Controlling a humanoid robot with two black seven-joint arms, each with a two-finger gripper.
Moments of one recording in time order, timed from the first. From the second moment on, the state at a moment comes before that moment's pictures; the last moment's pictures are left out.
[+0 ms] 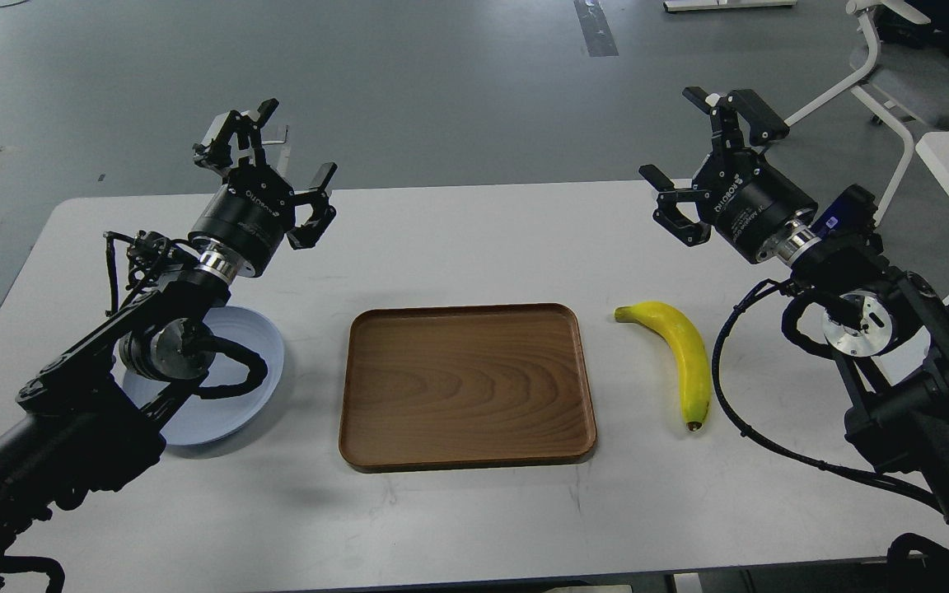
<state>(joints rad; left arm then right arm) -0.64 0.28 -0.78 -0.95 0.16 -0.24 -0.42 0.46 -0.22 1.35 1.15 -0.64 0.42 -0.10</state>
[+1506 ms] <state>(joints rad) -0.61 0.32 -0.76 -1.01 0.16 -0.20 -0.41 0.45 -0.16 1.37 1.14 -0.64 0.40 -0.10</state>
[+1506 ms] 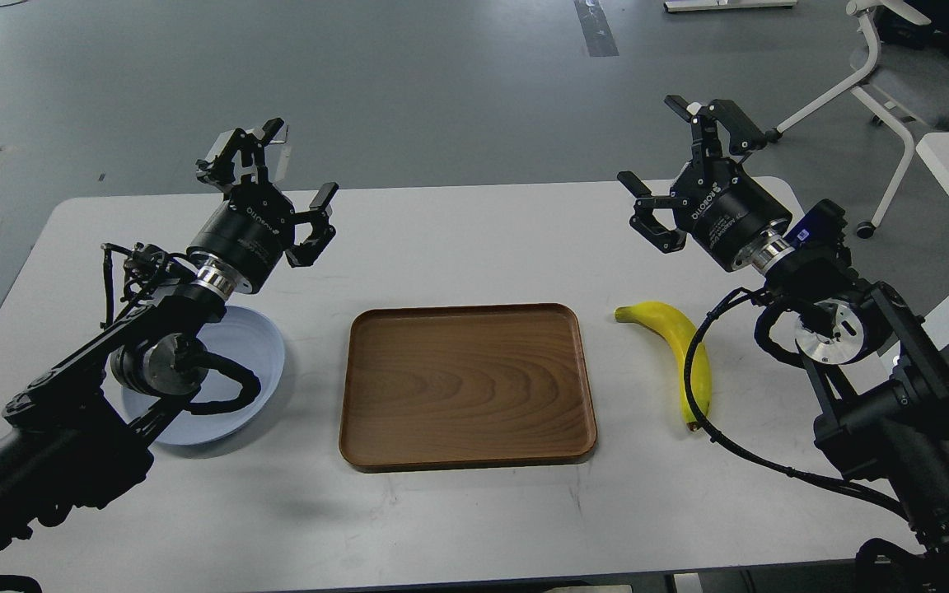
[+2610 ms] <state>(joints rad) -0.71 0.55 -0.63 -1.09 1.06 0.04 -0.40 0.44 -0.14 1.38 1.14 -0.64 0.37 -0.09</state>
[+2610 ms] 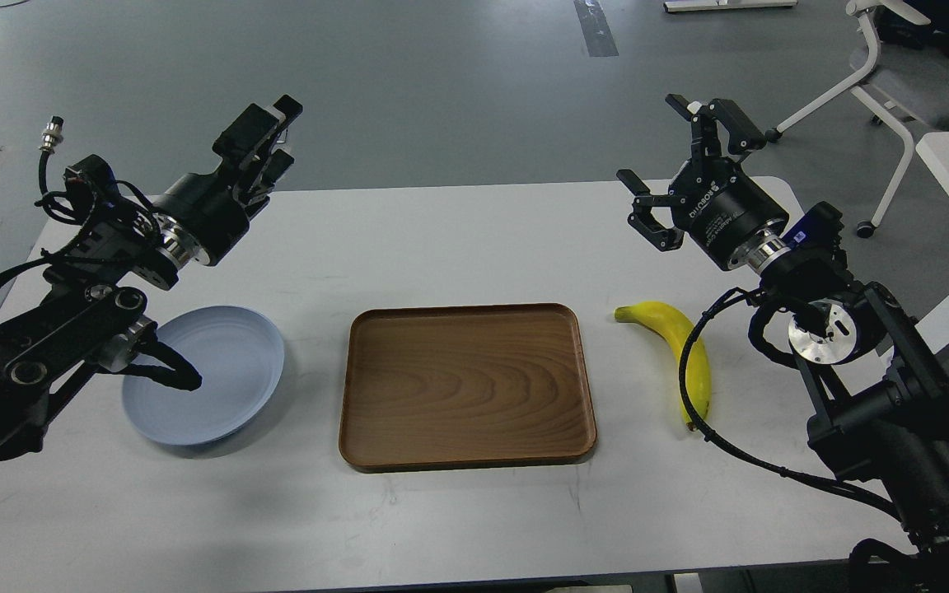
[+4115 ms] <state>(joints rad) -0.51 0.74 -0.12 -0.76 1.31 0.41 -0.49 0.40 -0.14 1.37 1.15 -0.64 0.37 -0.09</state>
